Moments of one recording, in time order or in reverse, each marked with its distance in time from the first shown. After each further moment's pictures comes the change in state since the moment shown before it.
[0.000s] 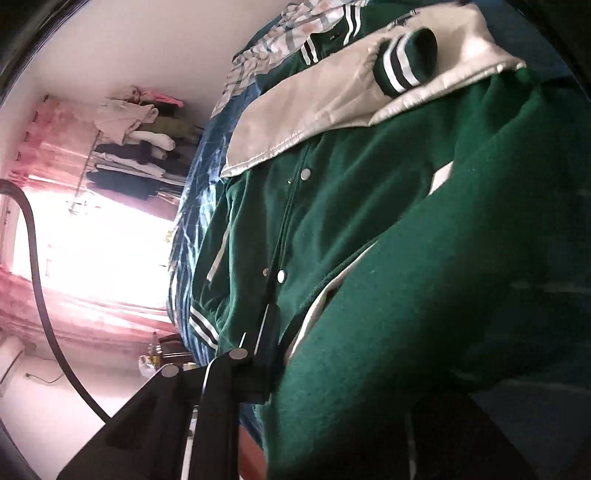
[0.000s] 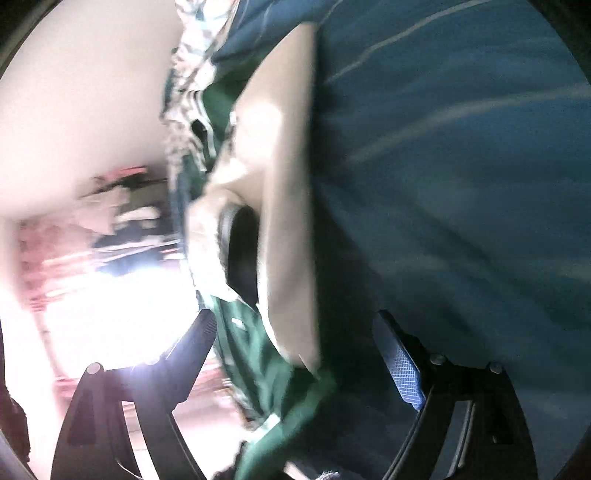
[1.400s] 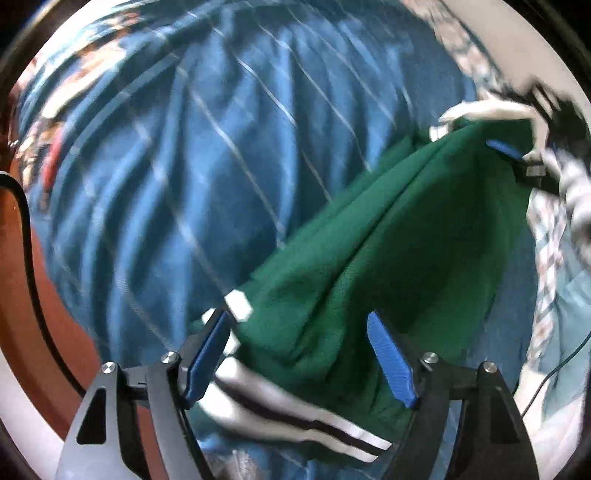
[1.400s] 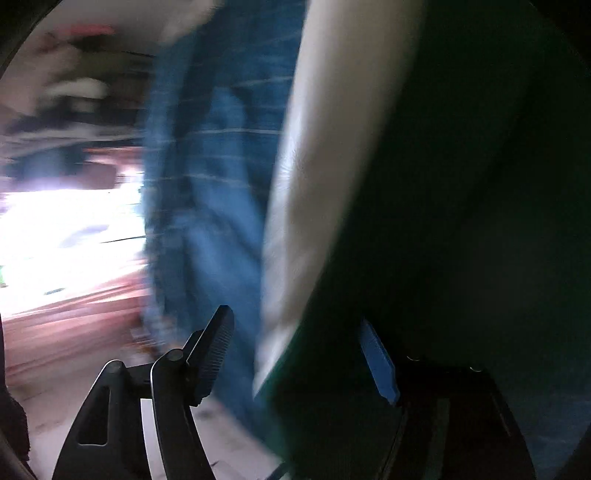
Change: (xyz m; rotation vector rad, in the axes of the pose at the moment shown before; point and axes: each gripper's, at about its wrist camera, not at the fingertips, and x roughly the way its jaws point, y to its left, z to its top) left arm 0.338 0.351 -0.087 -0.852 0.412 -0.939; right arm 0.465 0.381 -0.003 -0.257 0.268 -0.405
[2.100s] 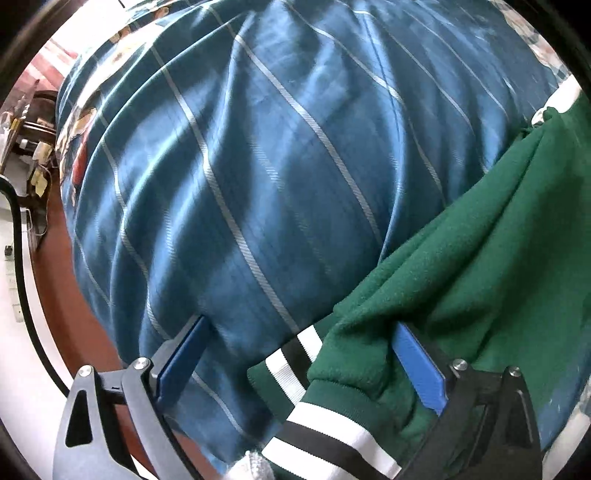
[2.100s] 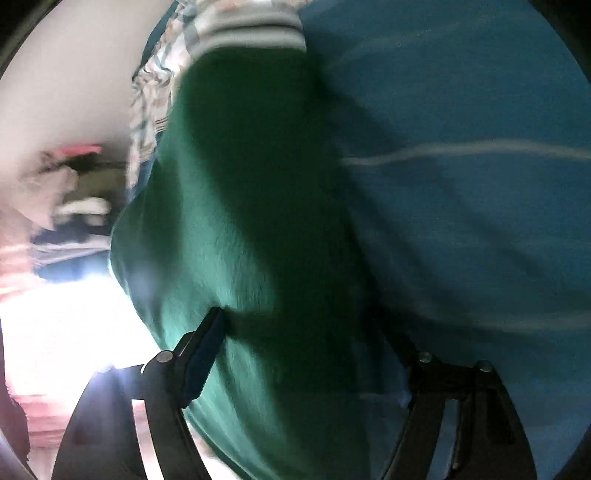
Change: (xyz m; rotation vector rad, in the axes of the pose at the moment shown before) left arm 0.067 0.009 0.001 -0.052 0.043 0.302; right arm -0.102 -0.260 0.062 0.213 -0.257 0.142
